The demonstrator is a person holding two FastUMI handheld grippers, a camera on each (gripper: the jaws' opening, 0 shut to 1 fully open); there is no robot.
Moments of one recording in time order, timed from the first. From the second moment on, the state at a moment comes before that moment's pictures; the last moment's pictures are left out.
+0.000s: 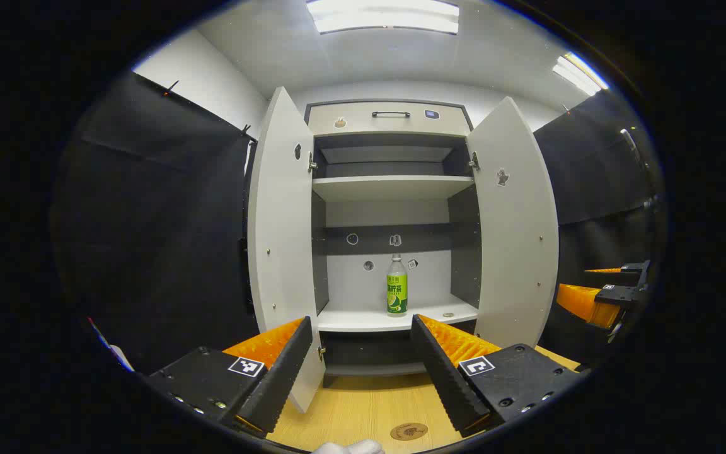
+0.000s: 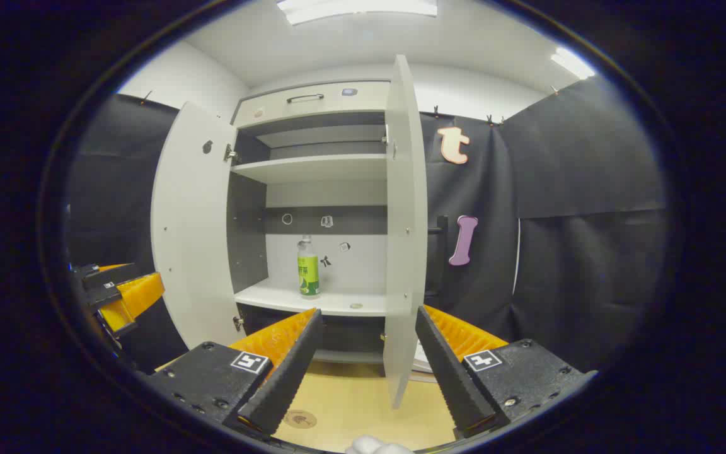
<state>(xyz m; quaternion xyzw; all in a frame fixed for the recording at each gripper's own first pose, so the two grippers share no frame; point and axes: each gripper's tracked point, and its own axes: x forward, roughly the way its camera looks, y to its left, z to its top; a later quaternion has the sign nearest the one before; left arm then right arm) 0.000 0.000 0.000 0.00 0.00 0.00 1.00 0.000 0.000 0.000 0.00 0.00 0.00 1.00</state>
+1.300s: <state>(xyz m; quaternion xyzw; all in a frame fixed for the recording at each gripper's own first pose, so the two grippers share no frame) 0.165 -0.029 0.003 -0.01 -0.02 -0.03 1.00 0.056 0.028 0.019 -0.02 -0.01 0.02 1.00</state>
